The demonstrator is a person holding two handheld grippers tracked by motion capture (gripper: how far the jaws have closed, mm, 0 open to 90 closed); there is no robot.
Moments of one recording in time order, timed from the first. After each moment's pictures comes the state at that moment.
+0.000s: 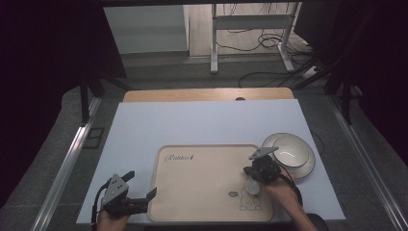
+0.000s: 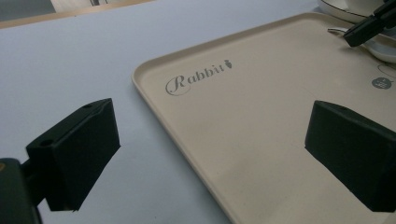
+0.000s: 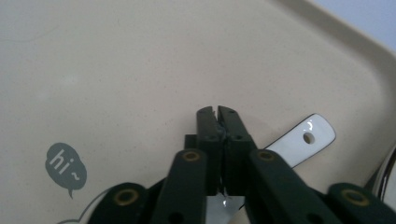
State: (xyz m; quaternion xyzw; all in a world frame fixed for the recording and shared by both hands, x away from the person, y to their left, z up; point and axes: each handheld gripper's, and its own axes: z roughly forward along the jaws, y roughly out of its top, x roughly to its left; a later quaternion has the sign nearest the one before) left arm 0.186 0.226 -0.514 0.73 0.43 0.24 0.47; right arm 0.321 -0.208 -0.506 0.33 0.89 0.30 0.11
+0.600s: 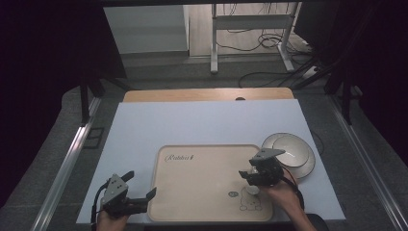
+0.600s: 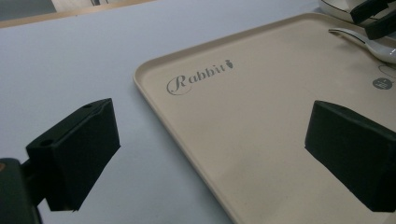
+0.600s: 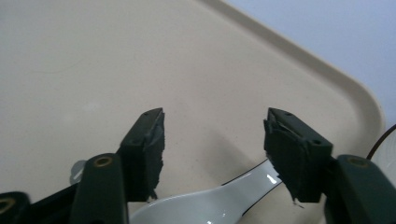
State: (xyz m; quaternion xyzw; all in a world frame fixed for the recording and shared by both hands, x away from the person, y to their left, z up) left arm 0.185 0.227 -0.515 0.73 0.43 0.24 0.47; right arm 0.309 -0.211 -0.494 0.32 0.87 0.35 0.14
